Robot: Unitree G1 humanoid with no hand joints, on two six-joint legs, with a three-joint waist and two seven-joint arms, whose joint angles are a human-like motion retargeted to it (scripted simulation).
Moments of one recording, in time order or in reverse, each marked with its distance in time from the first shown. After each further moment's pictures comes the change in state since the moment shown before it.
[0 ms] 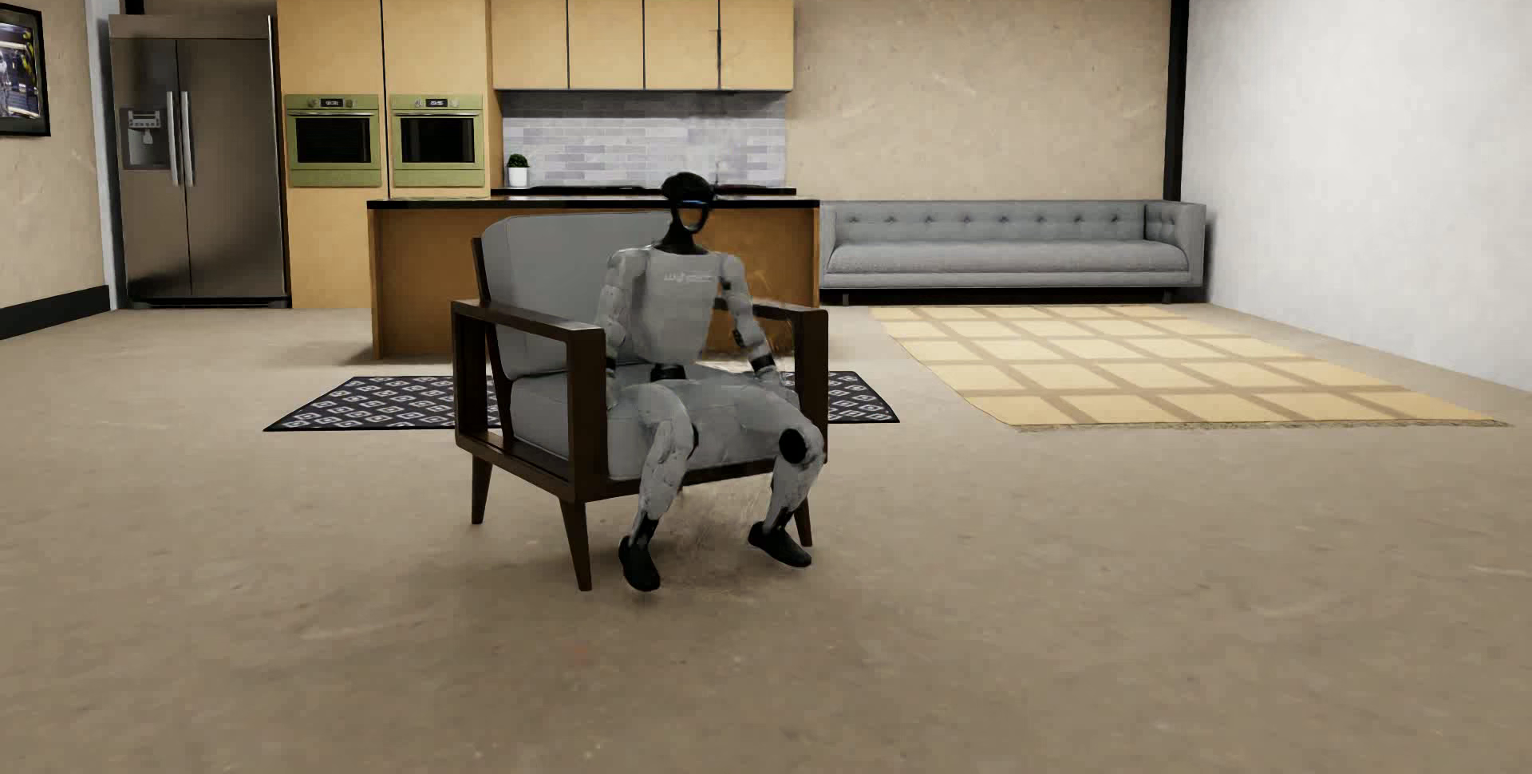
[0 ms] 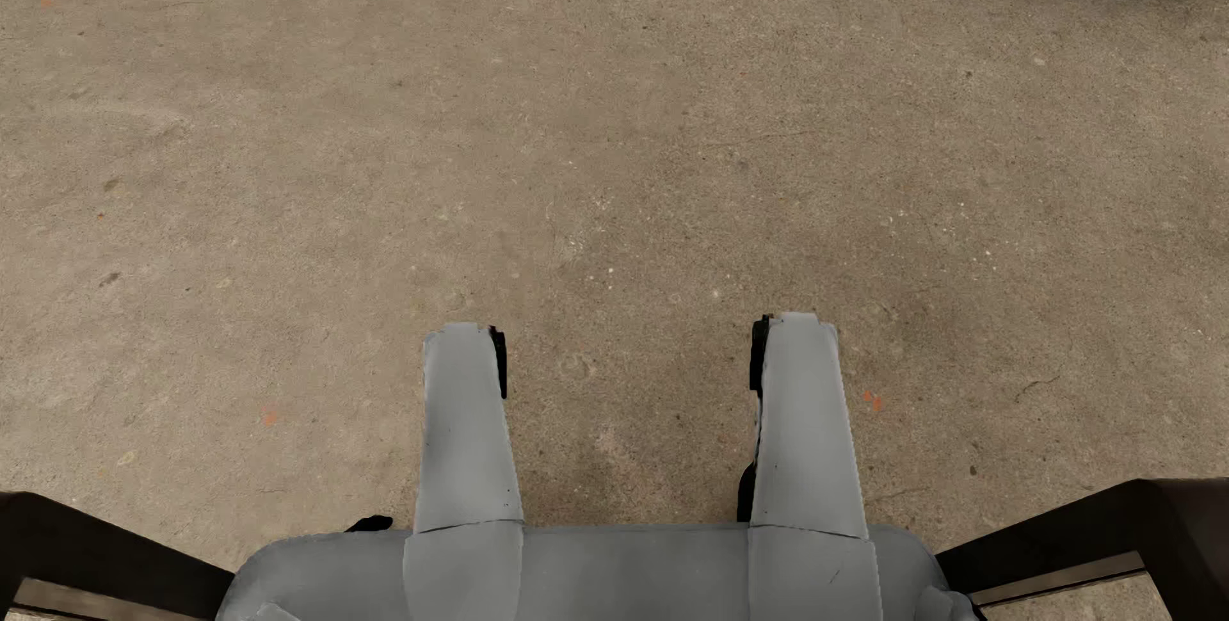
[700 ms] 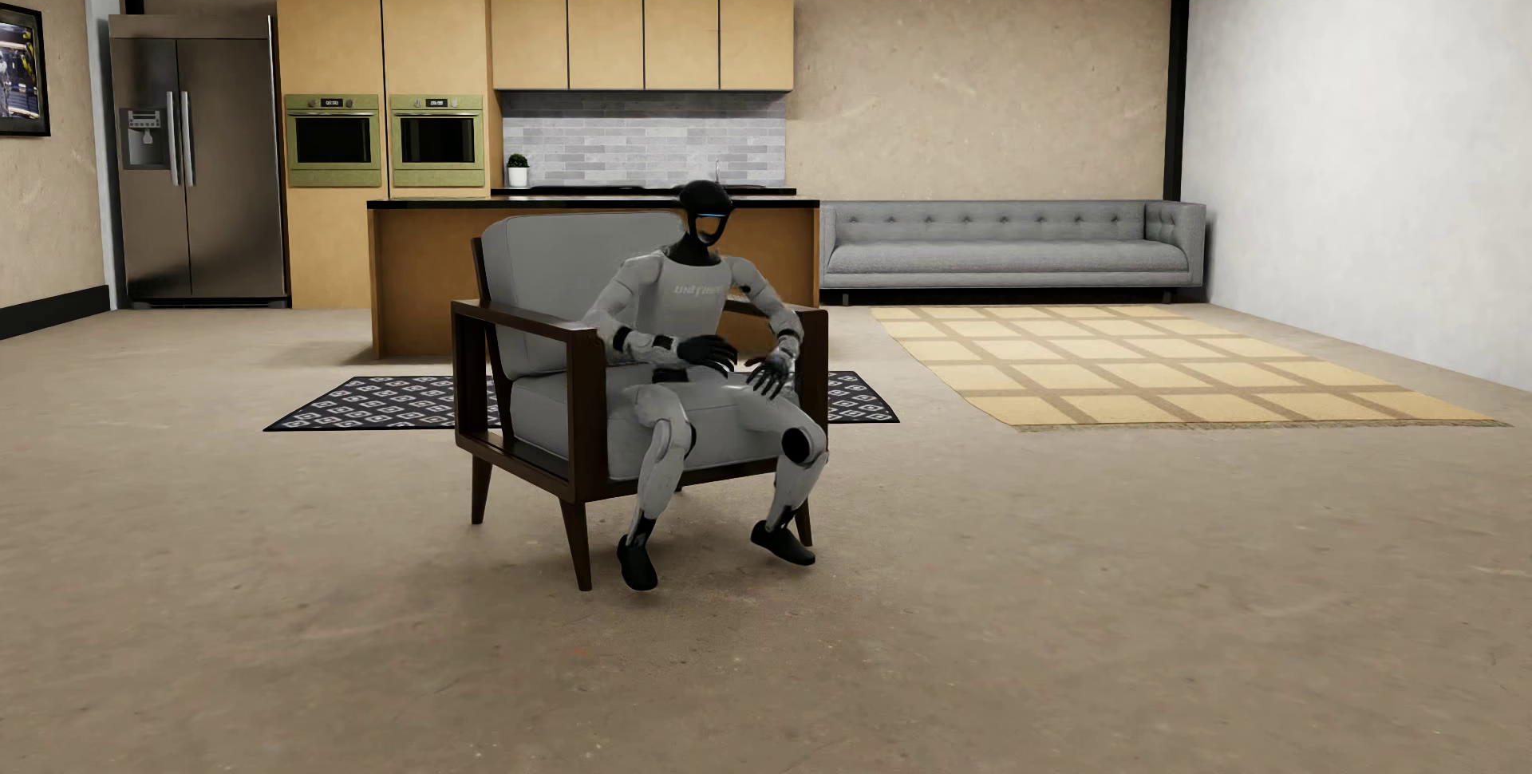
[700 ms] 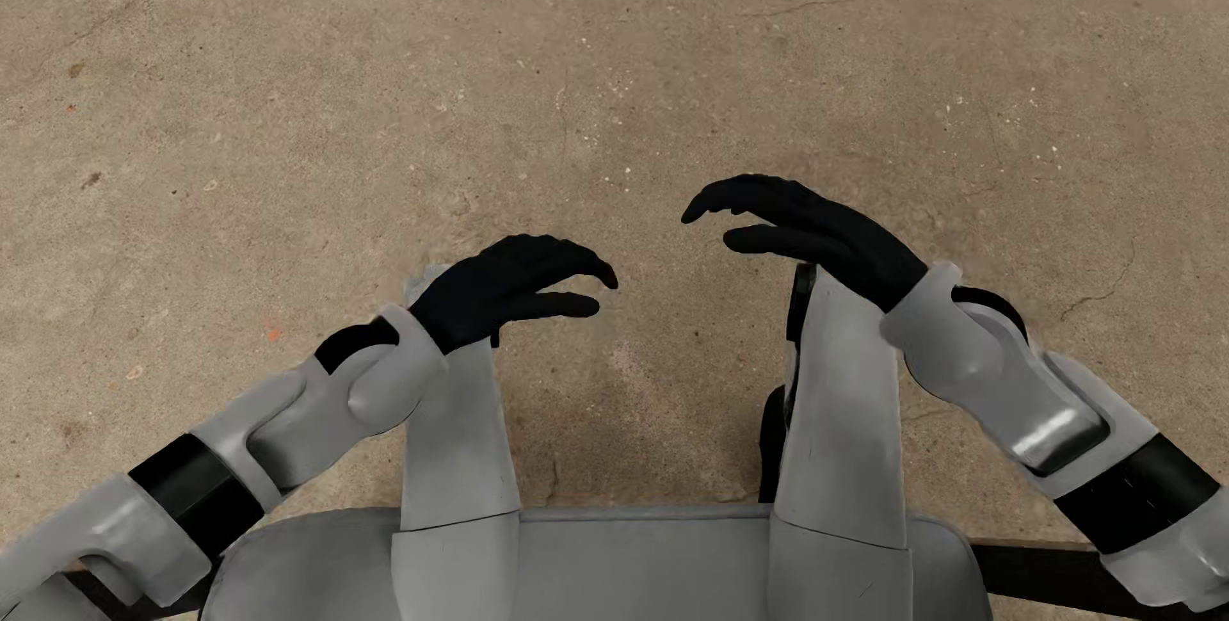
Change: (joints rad) body -0.120 -0.129 -0.001 0.002 -0.042 0.022 -0.017 0.026 0.125 0.011 0.023 -0.326 -0.277 0.001 0.009 0.437 -0.494 -0.041 0.051 -0.451 0.216 -1.089 -1.202 0.143 0.157 -0.291 -0.251 0.144 -0.152
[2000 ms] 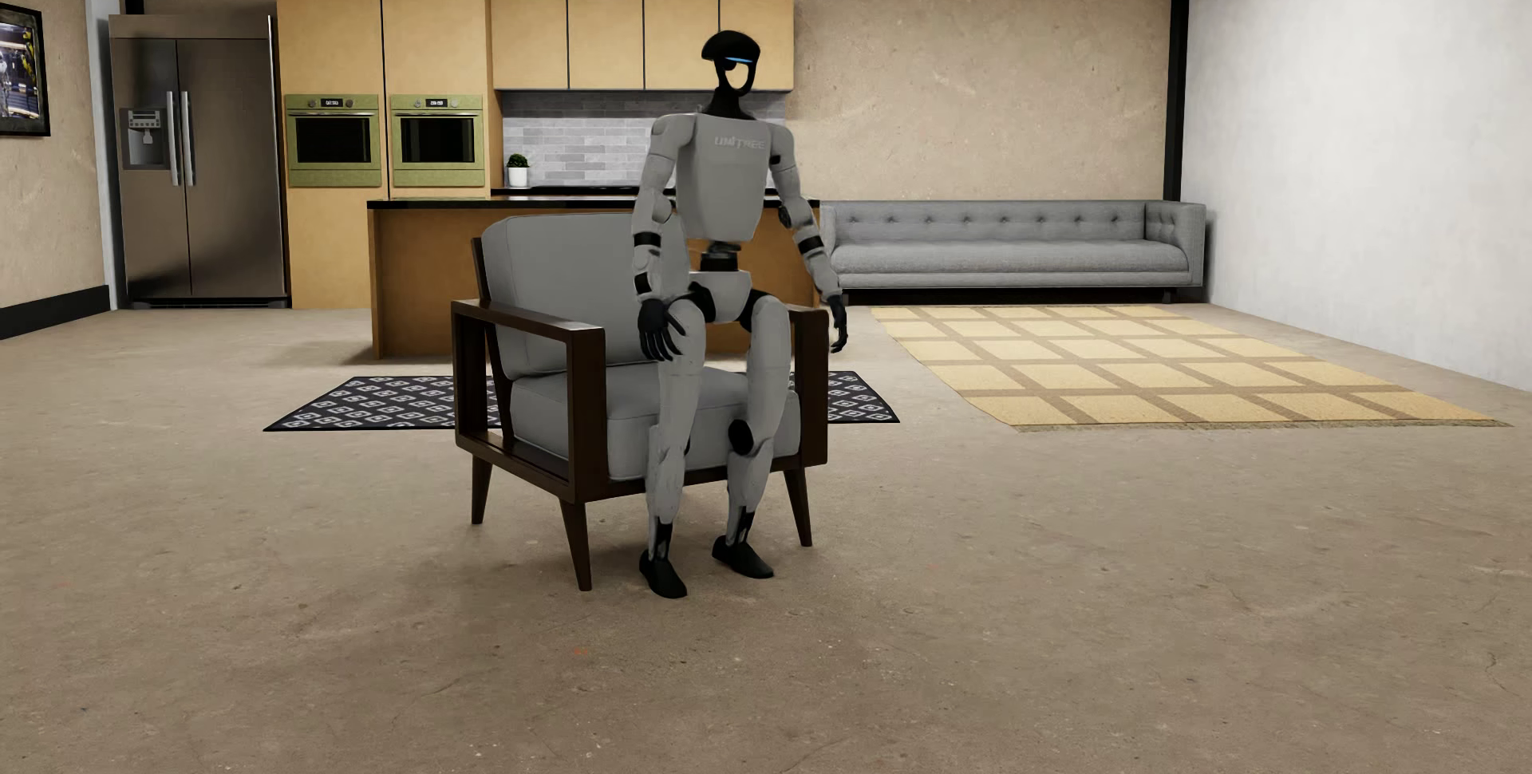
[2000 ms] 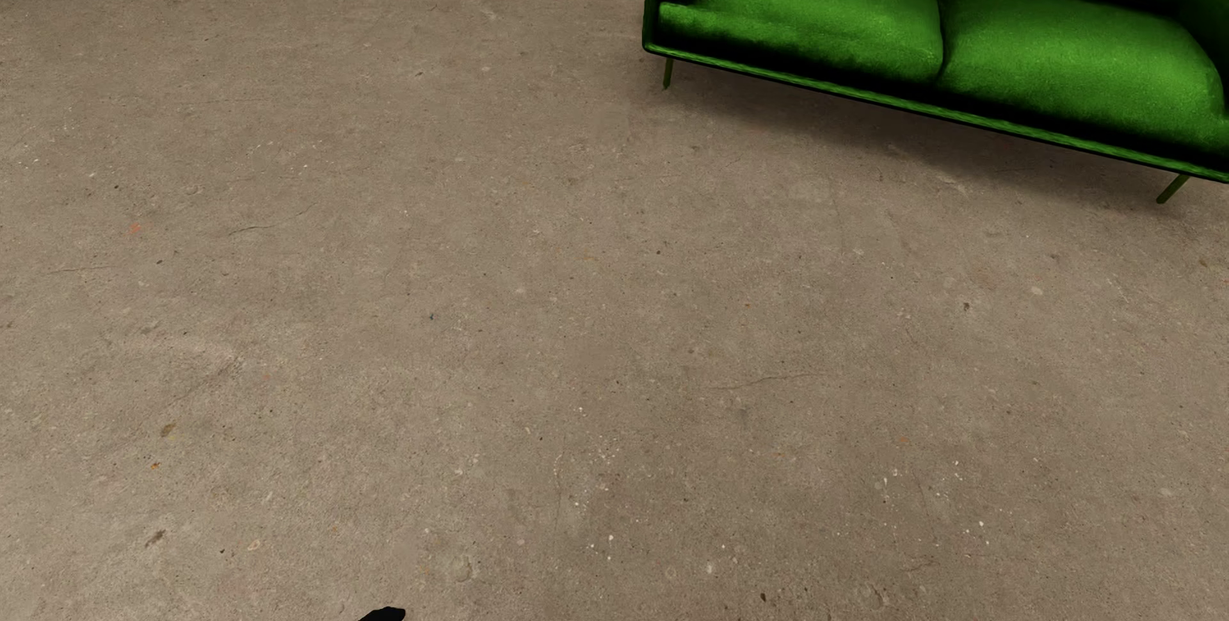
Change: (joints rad) body 1.348 1.466 0.030 -0.114 0.186 -0.068 0.395 -0.286 -0.639 -1.898 -2.001 0.520 0.454 0.259 0.223 -0.456 0.530 0.136 -0.171 0.452 -0.255 1.066 1.262 -0.080 -0.058 0.159 0.217 -0.198 0.104
